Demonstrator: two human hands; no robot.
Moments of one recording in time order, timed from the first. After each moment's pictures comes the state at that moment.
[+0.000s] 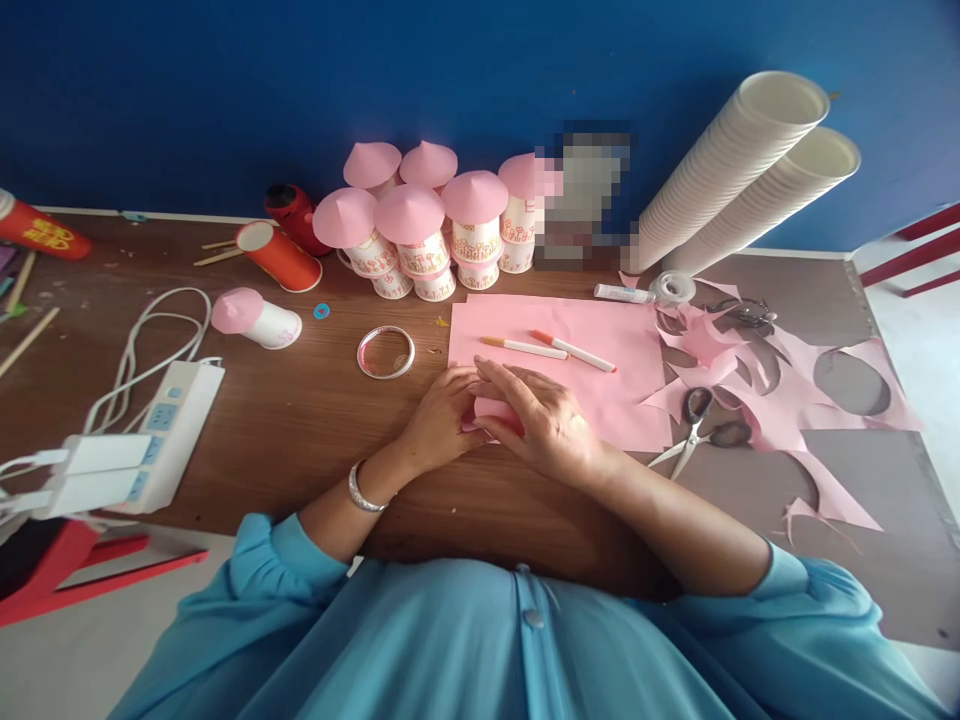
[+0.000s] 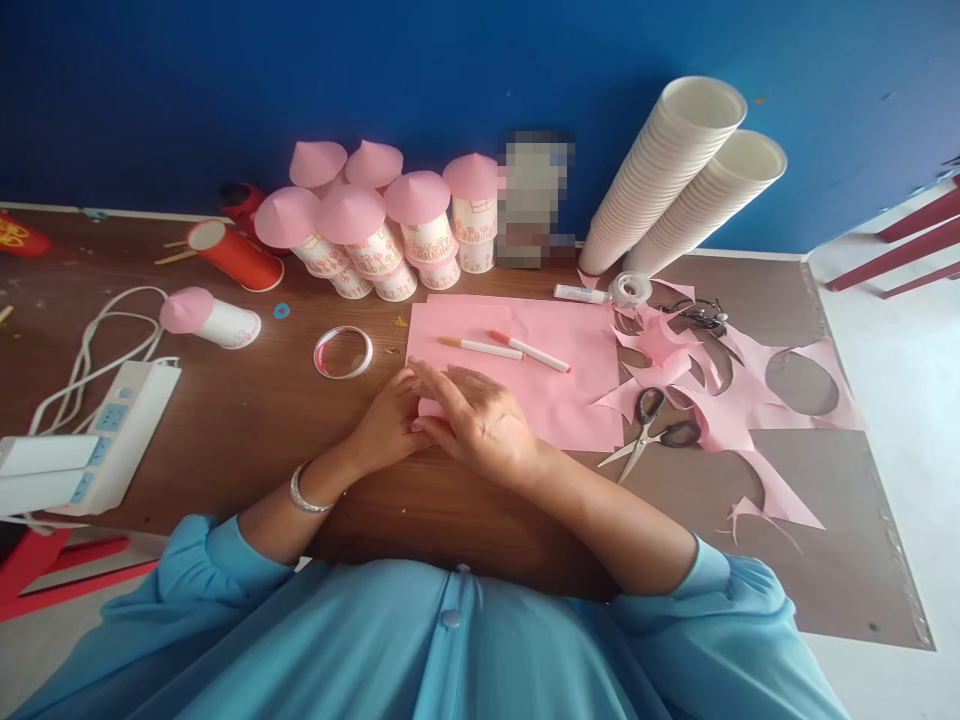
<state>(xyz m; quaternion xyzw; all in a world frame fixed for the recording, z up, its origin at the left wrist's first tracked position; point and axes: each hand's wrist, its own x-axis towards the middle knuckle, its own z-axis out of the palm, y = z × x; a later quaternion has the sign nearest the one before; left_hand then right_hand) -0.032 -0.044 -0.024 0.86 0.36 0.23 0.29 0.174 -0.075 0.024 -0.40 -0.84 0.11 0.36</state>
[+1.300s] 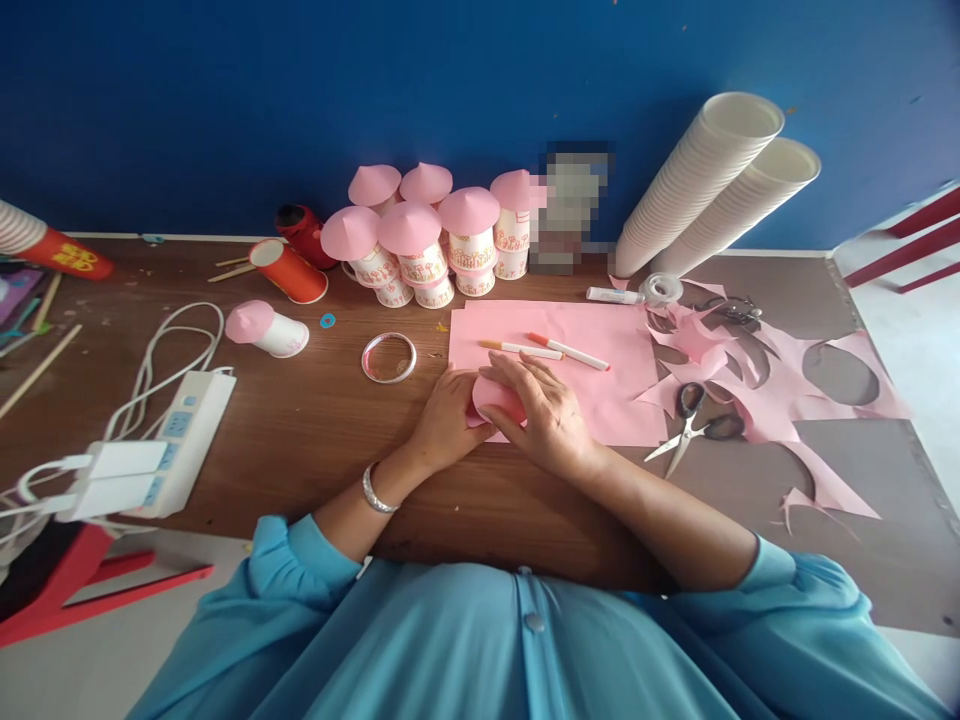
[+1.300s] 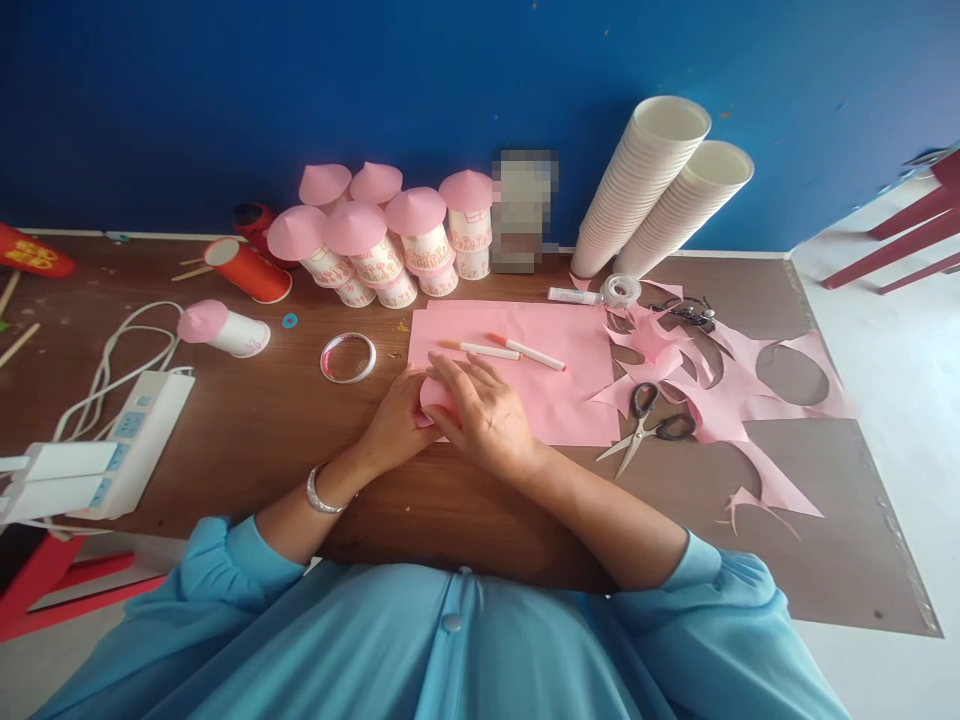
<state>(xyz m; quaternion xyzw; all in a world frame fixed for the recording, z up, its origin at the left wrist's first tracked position) -0.017 -0.048 -0.016 0.82 0.43 0.25 0.28 0.173 -0.076 0.010 -0.42 -0.80 0.08 0.42</state>
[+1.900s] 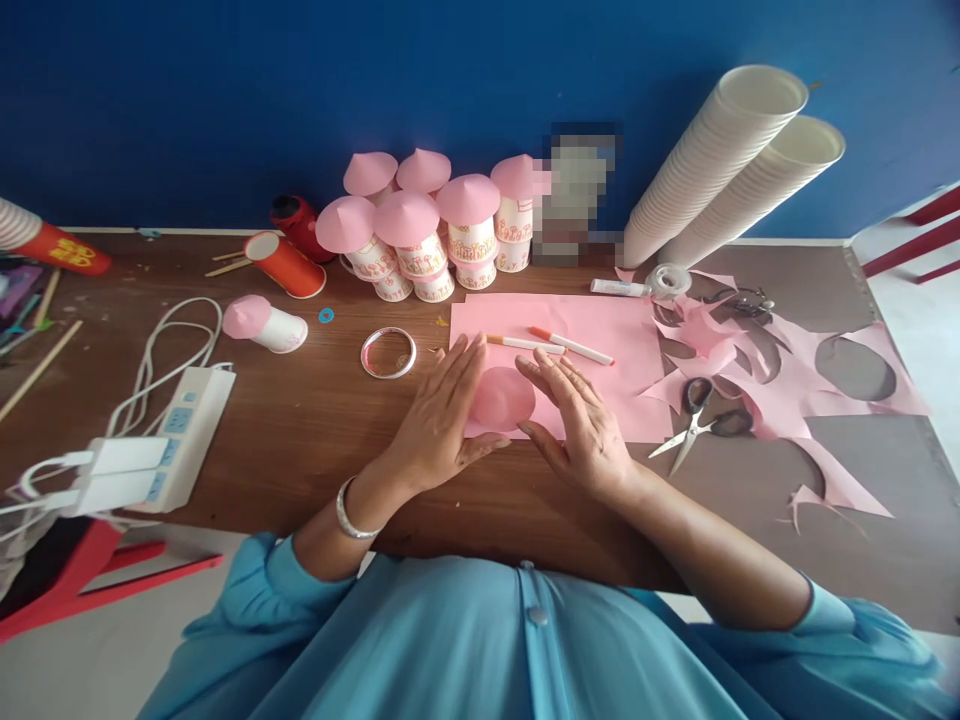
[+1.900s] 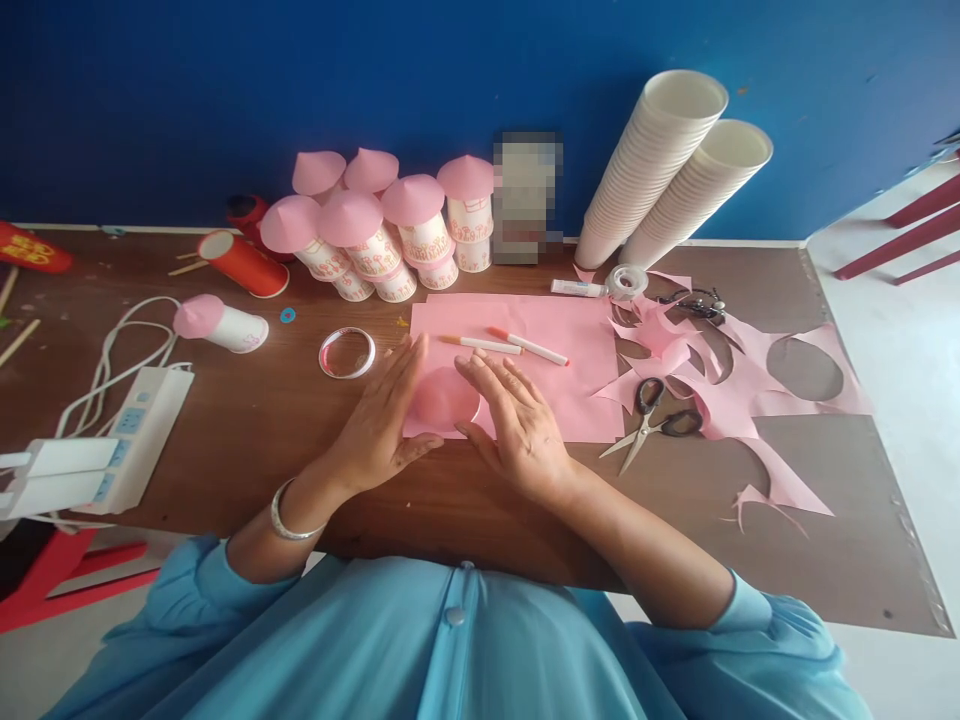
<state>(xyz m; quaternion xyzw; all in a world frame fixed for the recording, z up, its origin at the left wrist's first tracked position) -0.035 -0.064 0.031 0.90 0.34 0.21 0.19 0.204 -0.110 0.021 -0.45 -0.80 0.08 0.38</state>
